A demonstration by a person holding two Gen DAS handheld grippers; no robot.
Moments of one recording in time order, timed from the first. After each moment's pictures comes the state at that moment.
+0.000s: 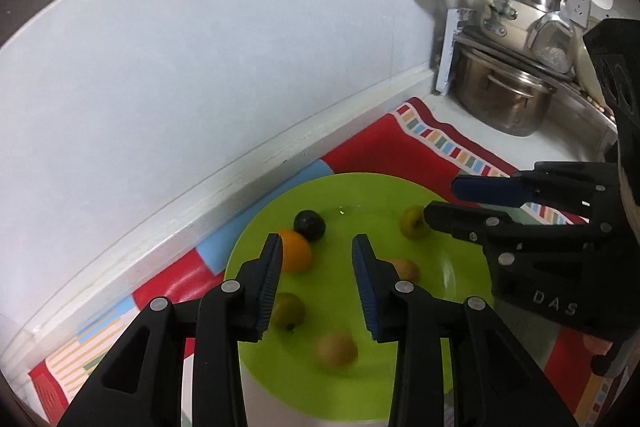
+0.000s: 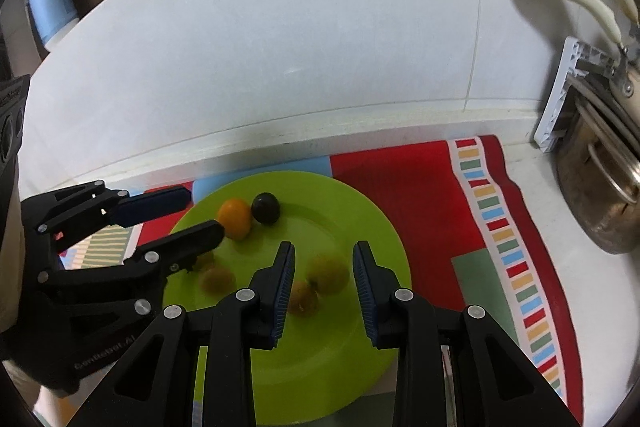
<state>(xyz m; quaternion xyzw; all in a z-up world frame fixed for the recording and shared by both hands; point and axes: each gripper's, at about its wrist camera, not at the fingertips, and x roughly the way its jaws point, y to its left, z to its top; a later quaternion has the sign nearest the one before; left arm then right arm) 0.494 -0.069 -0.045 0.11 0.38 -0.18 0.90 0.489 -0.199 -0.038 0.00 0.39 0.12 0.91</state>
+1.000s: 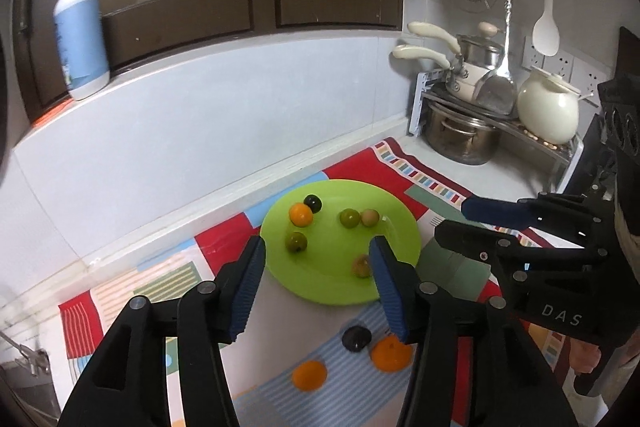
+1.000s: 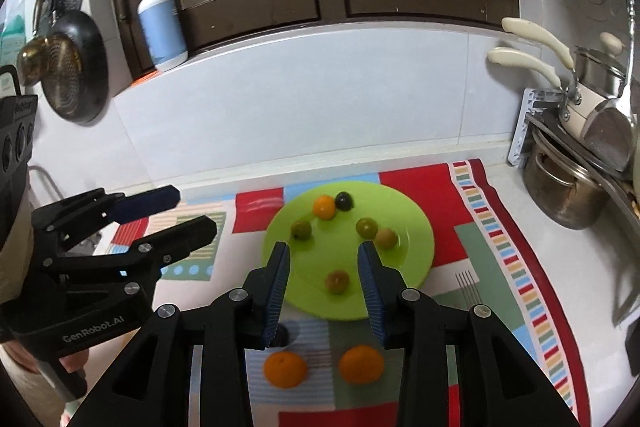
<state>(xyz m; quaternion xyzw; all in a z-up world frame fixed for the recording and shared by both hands) 0.343 -0.009 0.033 0.06 0.31 -0.17 0.93 0.340 -0.162 0.036 0.01 0.32 0.14 0.94</state>
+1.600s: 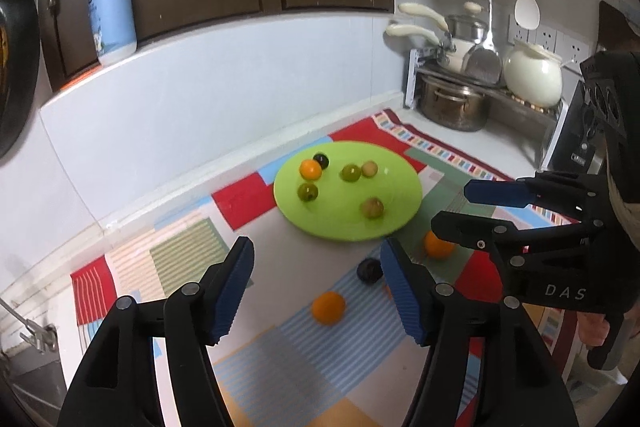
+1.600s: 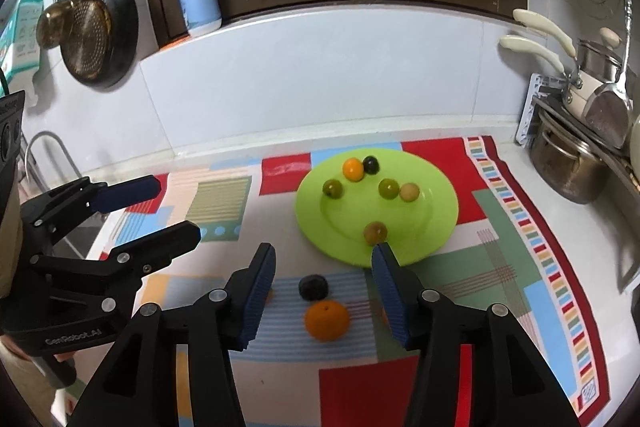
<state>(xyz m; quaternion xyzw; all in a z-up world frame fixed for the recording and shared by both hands) 0.293 0.022 0.004 0.09 0.32 -0.18 0.93 0.297 -0.131 0.011 0.00 0.35 0.14 0.93</state>
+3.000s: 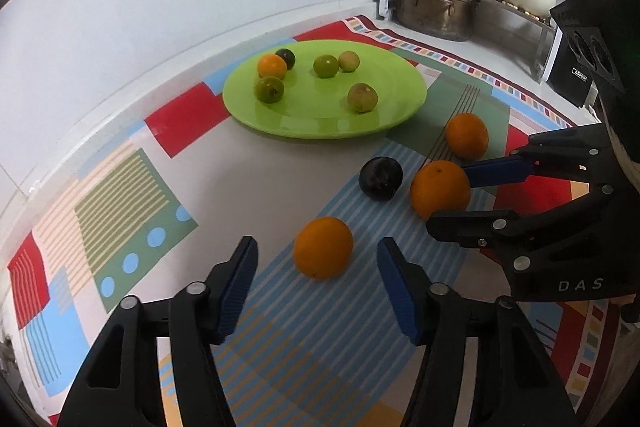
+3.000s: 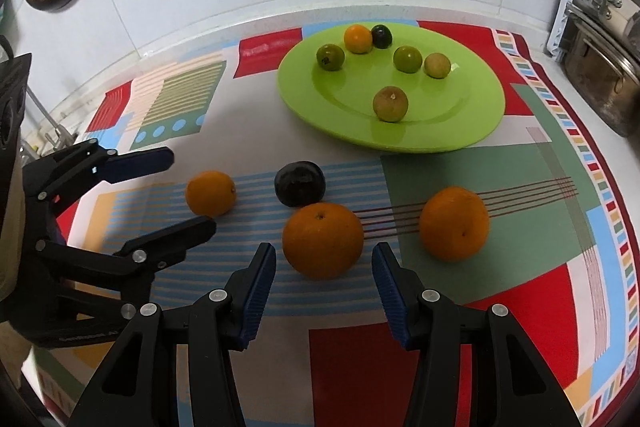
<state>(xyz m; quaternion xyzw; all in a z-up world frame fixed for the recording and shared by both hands) 0.330 0.010 -0.105 0.13 0.41 -0.24 0.87 0.331 -0.119 -0.095 -0.02 0.47 0.14 0.87</state>
